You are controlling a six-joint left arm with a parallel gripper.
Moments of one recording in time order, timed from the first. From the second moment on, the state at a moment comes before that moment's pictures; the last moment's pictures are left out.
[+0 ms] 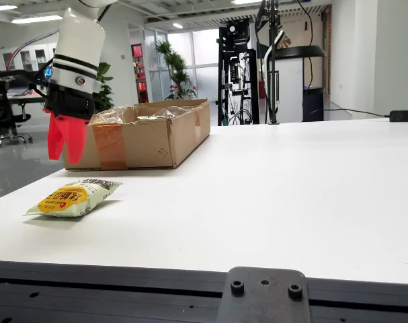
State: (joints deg) arm -36.6 47.9 79.2 5.2 73.6 -90.0
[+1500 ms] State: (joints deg) arm -34.5 63.7 67.4 2.8 72.7 -90.0
